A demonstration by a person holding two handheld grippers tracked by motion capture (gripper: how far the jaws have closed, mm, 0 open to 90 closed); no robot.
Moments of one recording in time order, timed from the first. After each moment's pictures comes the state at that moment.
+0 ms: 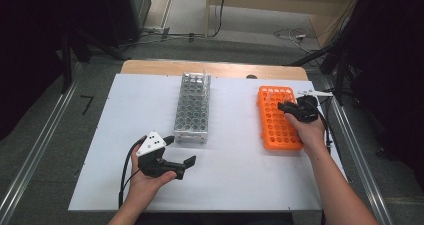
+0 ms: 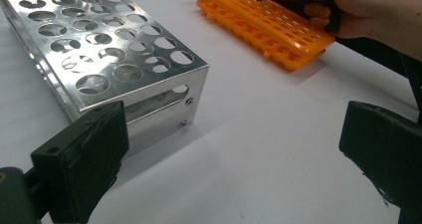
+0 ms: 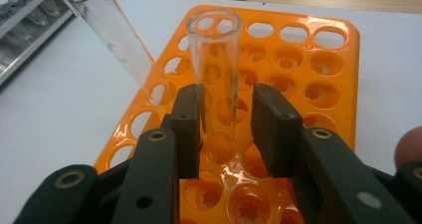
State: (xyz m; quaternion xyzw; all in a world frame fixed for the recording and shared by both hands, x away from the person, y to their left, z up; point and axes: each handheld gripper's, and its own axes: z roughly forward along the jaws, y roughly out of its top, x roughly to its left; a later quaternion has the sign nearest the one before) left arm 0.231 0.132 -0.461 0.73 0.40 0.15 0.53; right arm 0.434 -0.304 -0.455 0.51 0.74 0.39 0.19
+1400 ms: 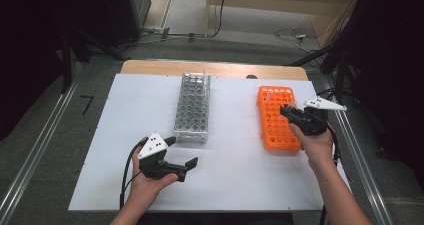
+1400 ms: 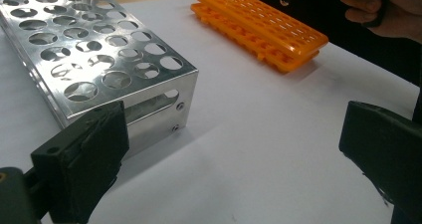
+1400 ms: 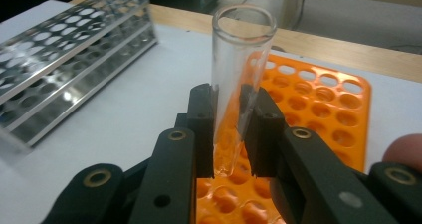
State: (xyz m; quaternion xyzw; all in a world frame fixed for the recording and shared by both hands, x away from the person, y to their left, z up) left arm 0.226 0.126 -0.458 0.73 0.39 0.15 0.54; right arm 0.355 -0.291 -0.412 0.42 0.75 0.45 0.23
